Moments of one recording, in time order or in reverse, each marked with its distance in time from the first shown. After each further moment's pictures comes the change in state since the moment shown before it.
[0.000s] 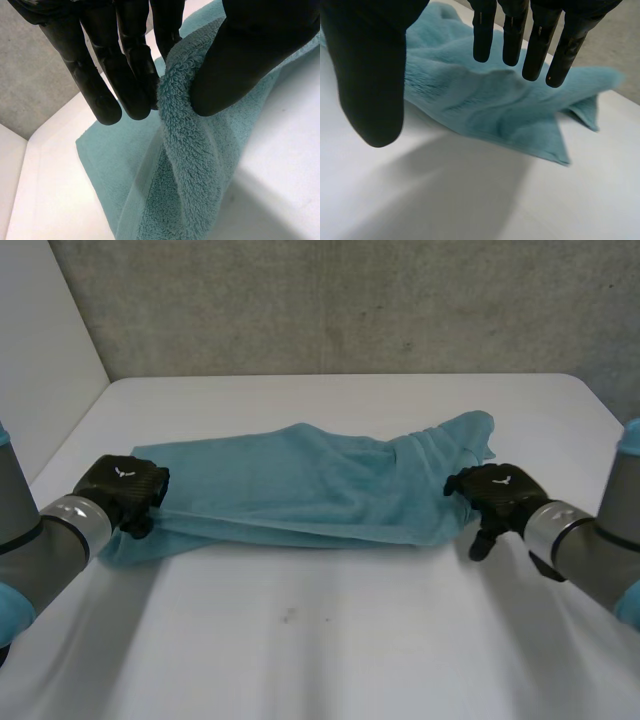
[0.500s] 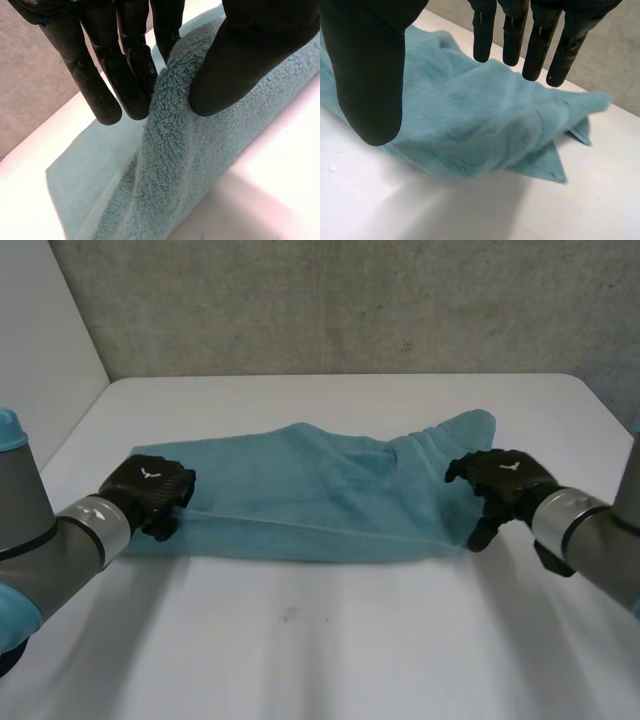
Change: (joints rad) left arm -0.044 -0.013 0.017 -0.010 0.068 0.002; right arm 0.012 -0.118 0.003 0.089 0.032 0.077; left_hand 0.000 -0.002 -0.003 0.000 0.000; right_hand -0.004 -0.002 -0.004 -0.011 -0.030
